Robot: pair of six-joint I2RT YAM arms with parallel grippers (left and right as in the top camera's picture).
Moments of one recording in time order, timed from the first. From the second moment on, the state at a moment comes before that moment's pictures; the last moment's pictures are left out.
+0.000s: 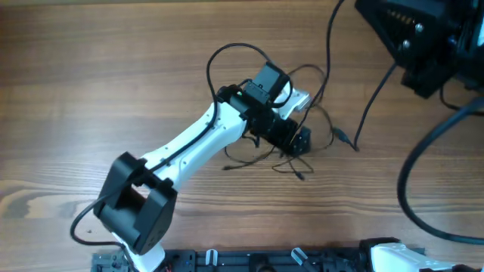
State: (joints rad) left arm -0.70 1.85 1.42 -0.77 0.50 -0.13; right arm 0.08 1.36 2.17 -0.75 -0.92 0.23
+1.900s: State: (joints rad) left arm -0.56 1.79 1.71 -1.08 0.48 -0.15; right arm -0.25 2.13 2.18 -1.57 -0.35 0.02
